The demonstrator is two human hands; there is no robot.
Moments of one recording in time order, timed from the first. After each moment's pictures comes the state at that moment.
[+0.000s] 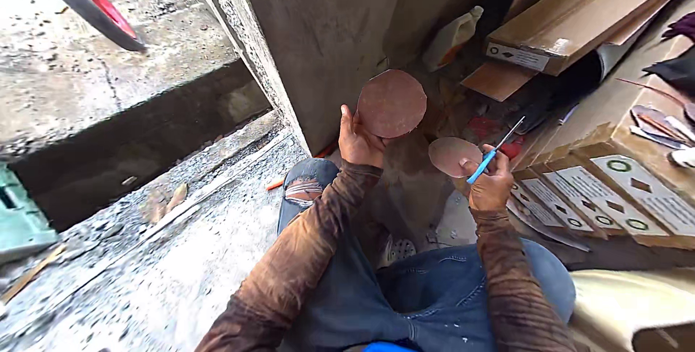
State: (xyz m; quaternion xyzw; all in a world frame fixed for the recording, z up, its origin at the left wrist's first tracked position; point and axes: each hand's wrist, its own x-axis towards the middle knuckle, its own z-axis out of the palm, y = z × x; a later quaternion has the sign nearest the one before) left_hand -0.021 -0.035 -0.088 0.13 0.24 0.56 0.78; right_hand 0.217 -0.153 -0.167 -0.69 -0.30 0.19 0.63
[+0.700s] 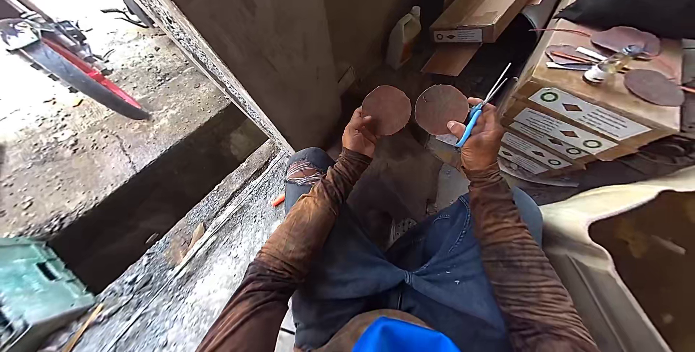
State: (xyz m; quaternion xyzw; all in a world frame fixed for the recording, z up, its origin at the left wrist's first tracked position) left_hand 0.028 -0.073 -0.120 0.29 0.23 0.46 0.81; right_hand 0.238 -0.206 -0.122 -0.56 -0.42 0.11 0.70
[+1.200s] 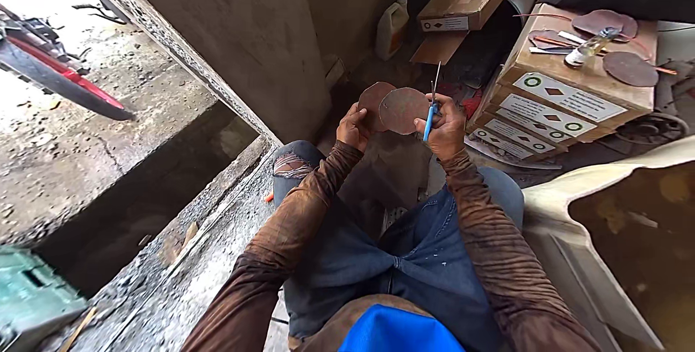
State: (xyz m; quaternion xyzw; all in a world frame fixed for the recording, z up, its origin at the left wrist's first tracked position) left_hand 0.040 -0.075 -0.133 0.31 0.24 0.42 0.82; right_hand 0.211 -0.207 -0.125 -0.61 -0.47 0.17 0.62
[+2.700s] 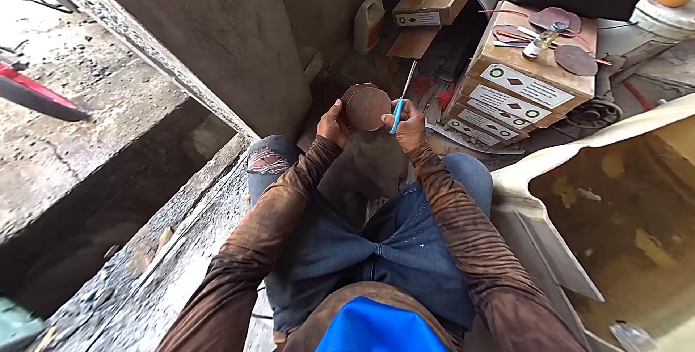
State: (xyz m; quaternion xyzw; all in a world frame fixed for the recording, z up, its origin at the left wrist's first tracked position) left_hand 0.037 -0.079 -0.137 0.29 0.31 0.37 0.83; right_hand 0.199 -0.189 -0.152 -0.66 -0.36 0.23 0.63
